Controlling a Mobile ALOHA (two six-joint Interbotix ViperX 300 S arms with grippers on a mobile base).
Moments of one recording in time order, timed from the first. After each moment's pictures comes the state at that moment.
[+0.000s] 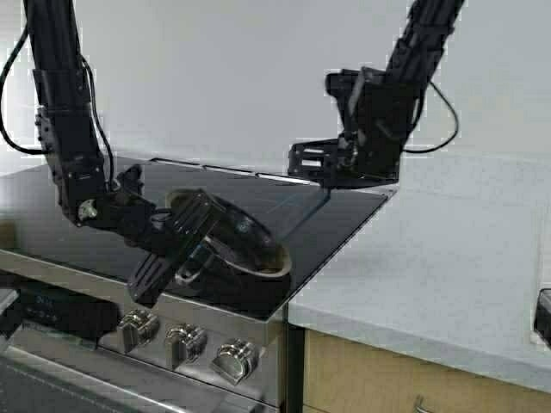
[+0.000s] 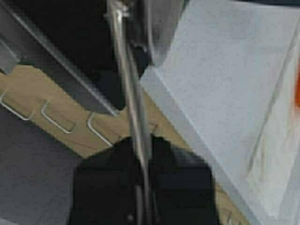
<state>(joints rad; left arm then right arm) -0.44 0.66 0.82 0.54 -0.87 -1.35 0.59 0.67 0.44 0.54 -0.84 -0.17</state>
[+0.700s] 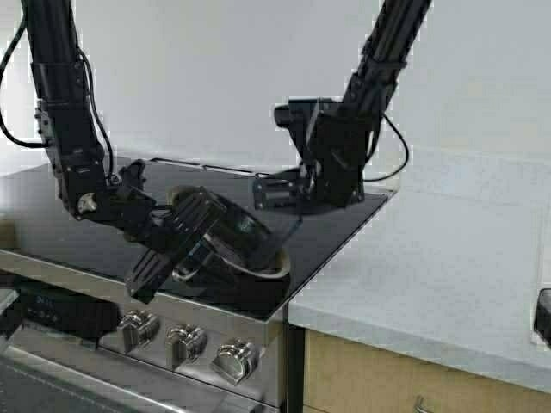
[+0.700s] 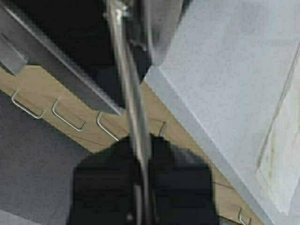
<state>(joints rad) -0.43 0.63 0.82 0.56 -0.83 -1.34 0.71 0.79 0.36 0.64 -0.87 -0.29</state>
